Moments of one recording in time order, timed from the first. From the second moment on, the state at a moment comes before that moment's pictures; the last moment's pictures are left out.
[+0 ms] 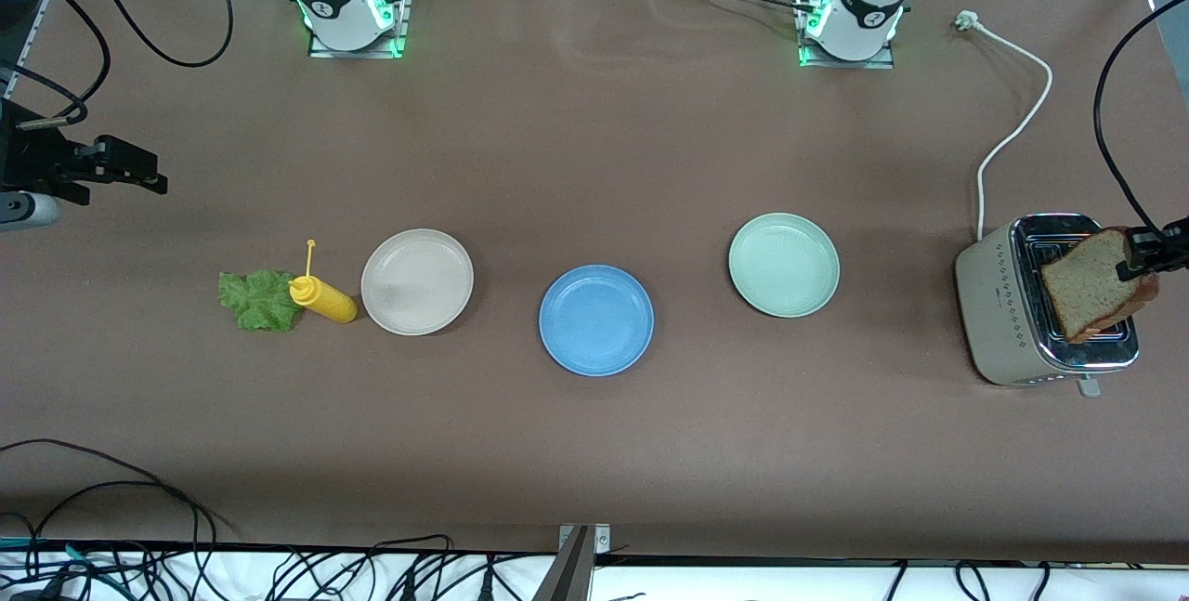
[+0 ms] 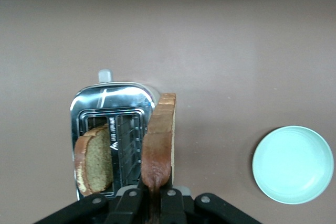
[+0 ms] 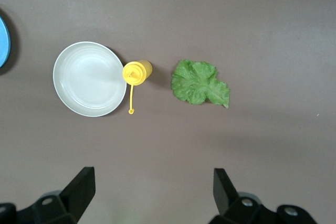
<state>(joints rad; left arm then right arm) 0.06 0.24 0.14 -1.48 -0.03 1.78 0.22 0.12 0.15 -0.18 -1.49 0.06 1.55 -0.20</state>
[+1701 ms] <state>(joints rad) 0.00 0.50 -0.39 -1.44 -0.17 1.83 -0.11 0.12 0.15 -0.18 -1.49 0.06 1.55 -0.22</state>
